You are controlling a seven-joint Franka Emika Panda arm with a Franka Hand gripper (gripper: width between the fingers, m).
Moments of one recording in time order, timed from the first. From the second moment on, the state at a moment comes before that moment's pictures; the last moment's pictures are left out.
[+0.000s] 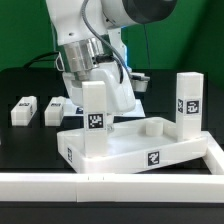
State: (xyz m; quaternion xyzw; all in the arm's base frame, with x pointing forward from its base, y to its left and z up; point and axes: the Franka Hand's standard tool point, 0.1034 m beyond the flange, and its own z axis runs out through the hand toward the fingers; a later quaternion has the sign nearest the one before) arm 0.494 -0.025 0.015 -0.85 0.51 0.00 0.13
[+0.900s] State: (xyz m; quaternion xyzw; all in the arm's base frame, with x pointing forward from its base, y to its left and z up) arm 0.513 -0.045 0.023 -0.98 0.16 -0.02 0.09
